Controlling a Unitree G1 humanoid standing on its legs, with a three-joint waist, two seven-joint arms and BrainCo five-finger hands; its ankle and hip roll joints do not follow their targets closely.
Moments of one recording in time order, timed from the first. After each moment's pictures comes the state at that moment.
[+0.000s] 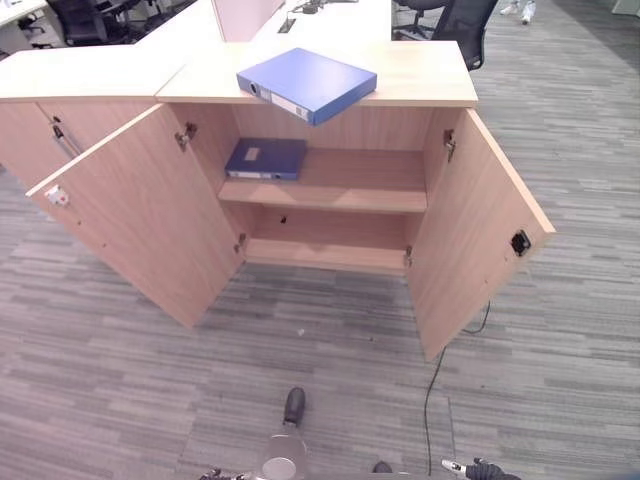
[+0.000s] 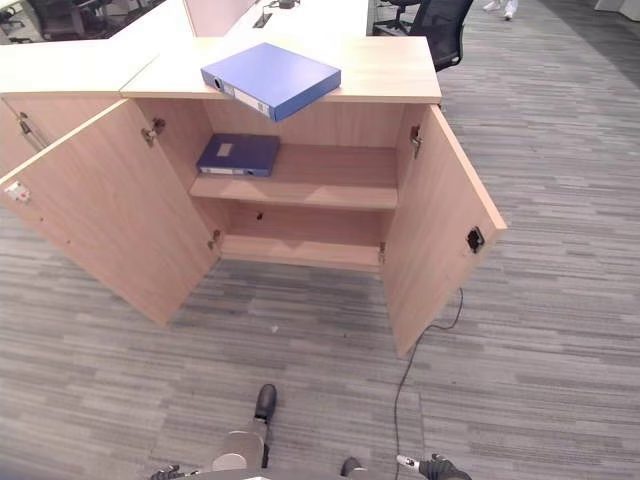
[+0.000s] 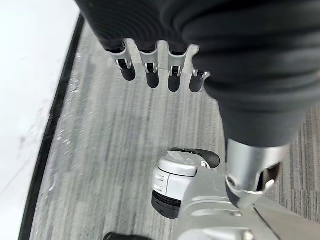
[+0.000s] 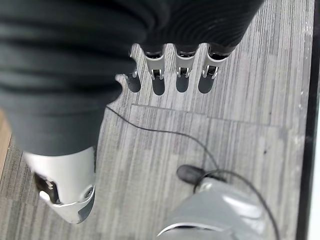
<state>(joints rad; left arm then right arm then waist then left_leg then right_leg) 0.05 0.20 -0.10 1.34 -0.16 -0.05 0.06 -0.01 -0.31 0.14 1.34 0.22 -0.01 -0.05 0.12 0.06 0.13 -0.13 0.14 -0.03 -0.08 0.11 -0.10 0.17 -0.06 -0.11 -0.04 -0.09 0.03</state>
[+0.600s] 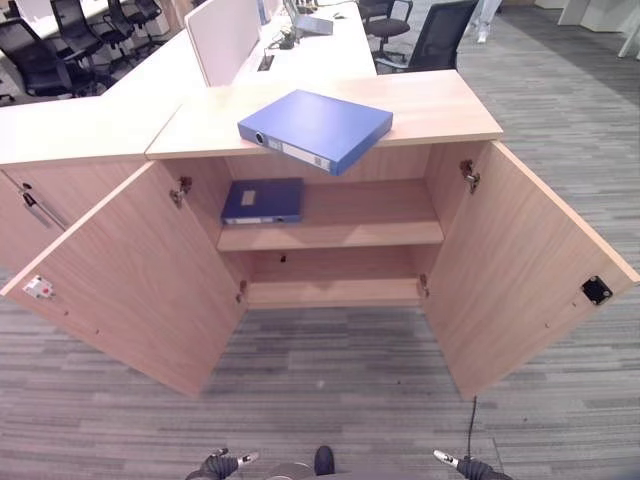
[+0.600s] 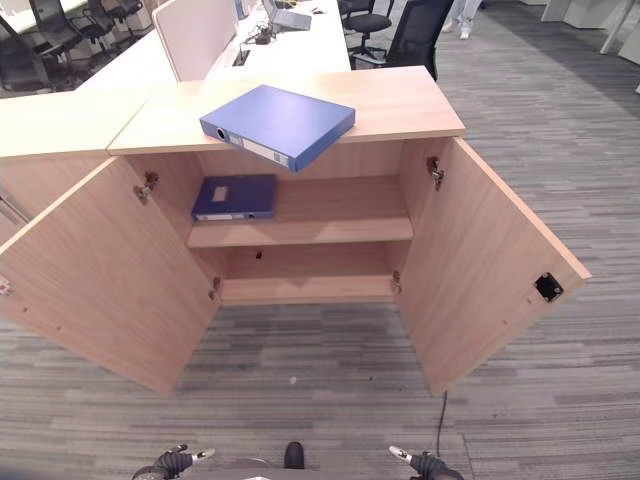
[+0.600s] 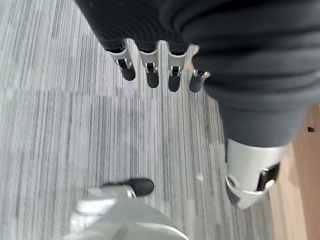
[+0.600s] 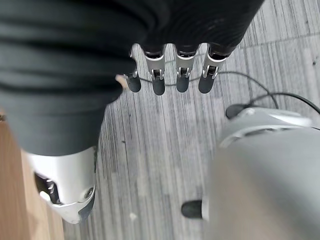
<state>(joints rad) 0.00 0.23 -0.10 1.33 -0.17 -0.06 0.05 -0.04 -0.25 0.11 1.33 0.30 0.00 -0.03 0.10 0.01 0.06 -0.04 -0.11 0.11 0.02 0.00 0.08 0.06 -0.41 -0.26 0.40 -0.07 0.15</state>
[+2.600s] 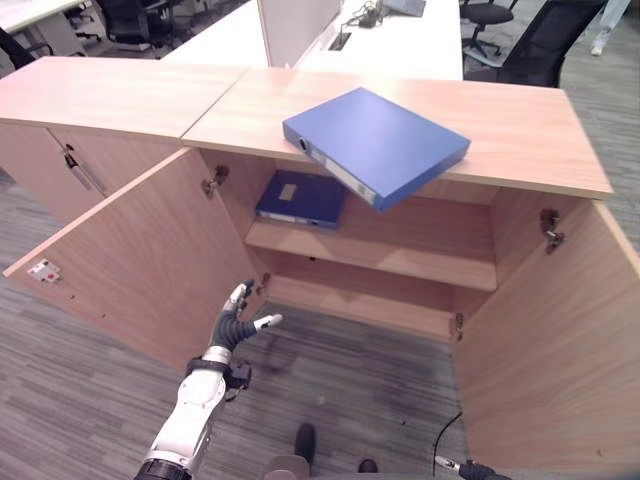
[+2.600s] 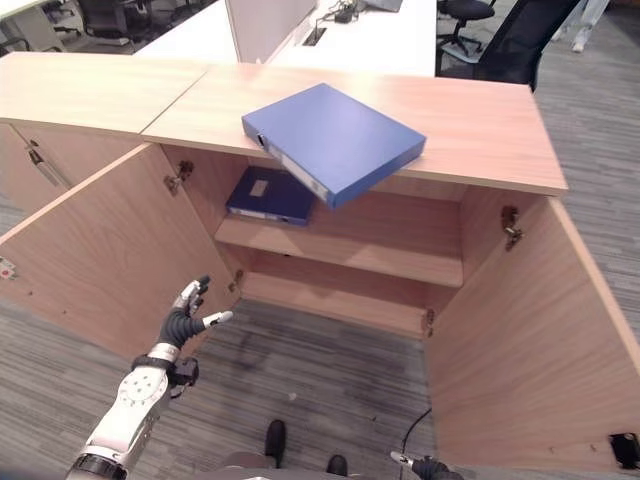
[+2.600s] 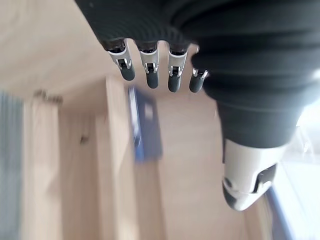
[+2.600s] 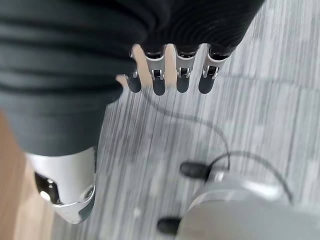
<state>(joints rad) 0.08 0.36 -0.10 0.11 -0.14 -0.13 0.19 -0.02 -0.25 0.17 1.28 0.29 0.01 -0.04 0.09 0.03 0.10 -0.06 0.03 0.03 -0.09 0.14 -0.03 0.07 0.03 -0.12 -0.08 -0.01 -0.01</state>
